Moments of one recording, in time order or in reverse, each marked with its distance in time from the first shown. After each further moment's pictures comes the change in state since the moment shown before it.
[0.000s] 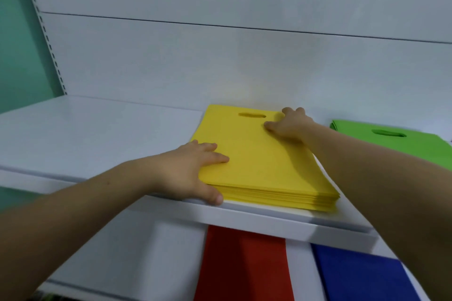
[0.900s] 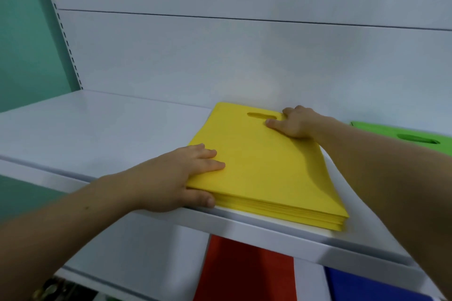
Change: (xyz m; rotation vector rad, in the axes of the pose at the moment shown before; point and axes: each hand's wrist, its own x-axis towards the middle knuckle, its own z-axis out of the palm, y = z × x) left_hand -0.006 -0.013 0.015 -0.004 0.156 0.099; right_hand 0.039 0.004 0.004 -0.233 -0.093 -0.219
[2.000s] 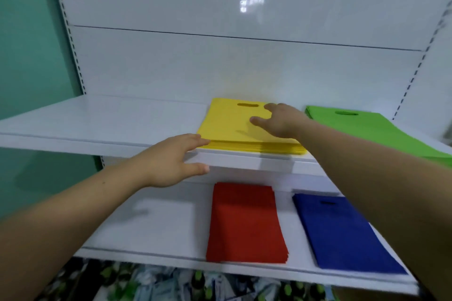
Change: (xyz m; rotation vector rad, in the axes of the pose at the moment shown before) left_hand -0.116 0.023 -0.008 -0.110 0.191 -0.013; right_hand -0.204 -0.060 -0.017 0.091 0.206 0.001
